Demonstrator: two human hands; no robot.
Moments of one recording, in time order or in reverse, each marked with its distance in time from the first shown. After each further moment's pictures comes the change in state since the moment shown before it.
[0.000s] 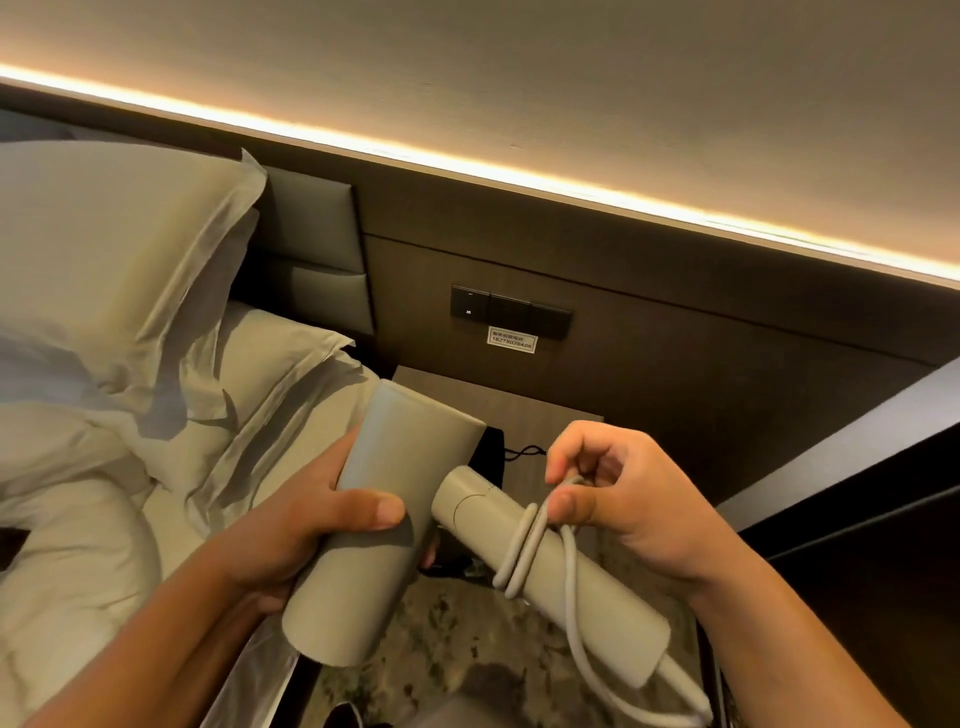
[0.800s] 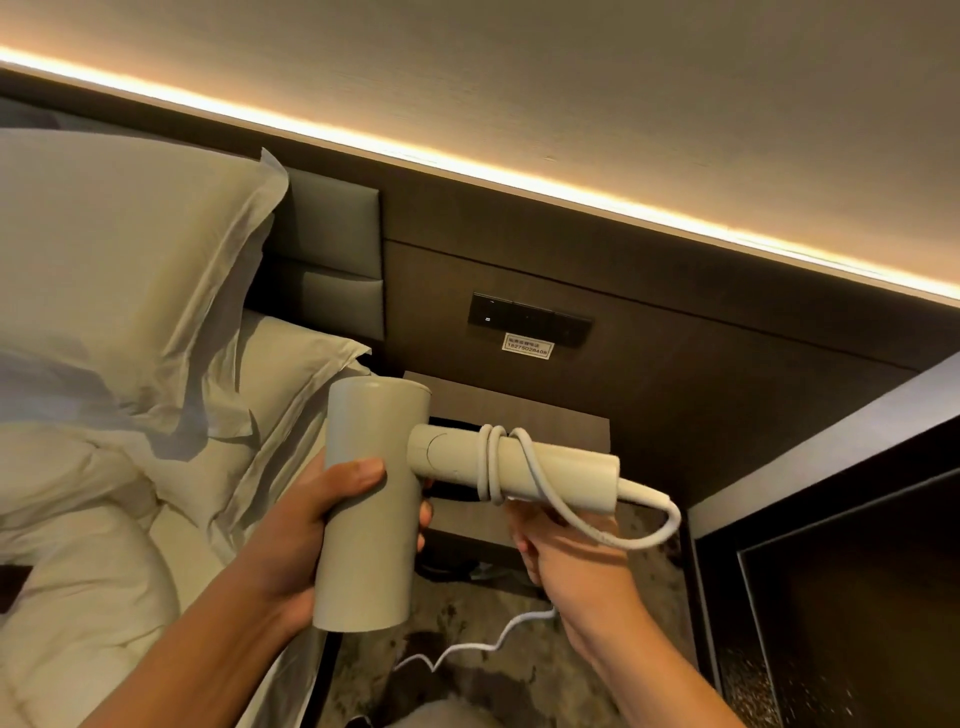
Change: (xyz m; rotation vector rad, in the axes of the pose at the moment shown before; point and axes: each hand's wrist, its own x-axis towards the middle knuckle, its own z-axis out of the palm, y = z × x) left_hand -0.021 0.005 -0.096 -0.438 0.163 -0.069; right_hand 0.056 0.033 0.152 0.223 0.618 0.332
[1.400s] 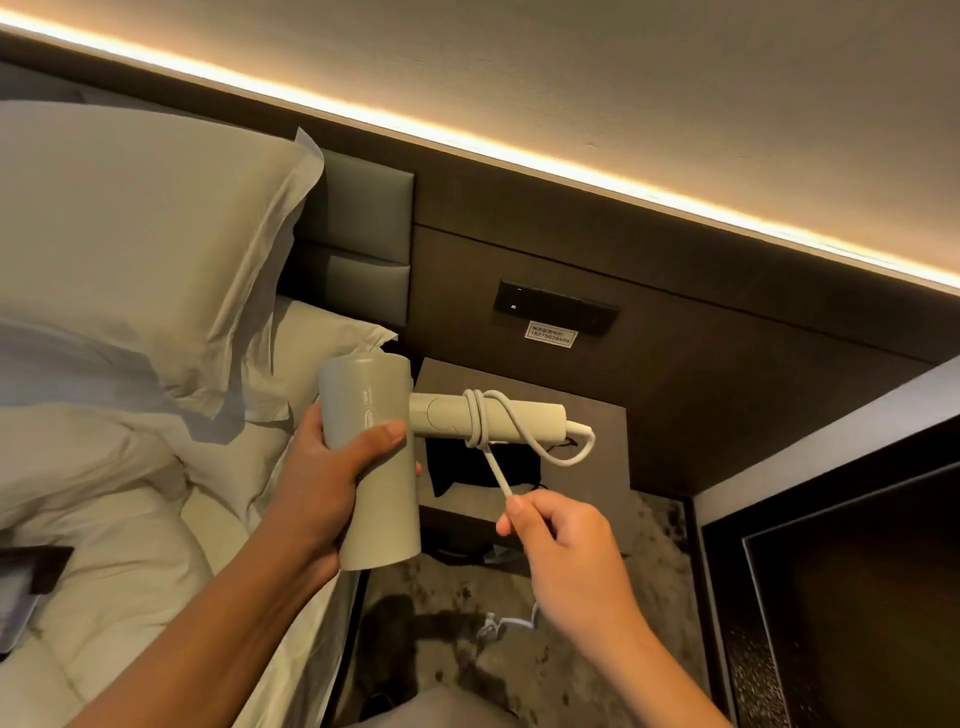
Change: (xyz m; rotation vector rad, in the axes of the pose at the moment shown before) left_hand 0.000 0.020 -0.063 0.303 0.411 0.225; right_hand -0.027 0.009 0.059 -0.574 -0.092 -0.216
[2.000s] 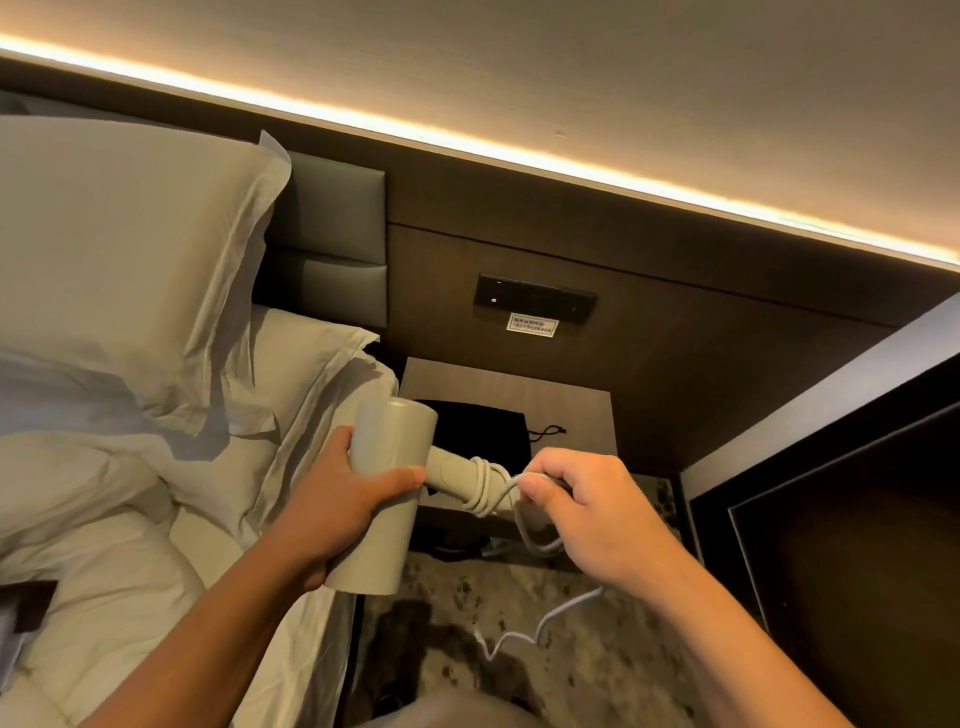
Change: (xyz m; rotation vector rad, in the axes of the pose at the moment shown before) left_hand 0.021 -0.020 -0.014 0.533 -0.163 -0.051; right_hand 0.016 -0.008 -0.033 -0.290 -0.099 -0.172
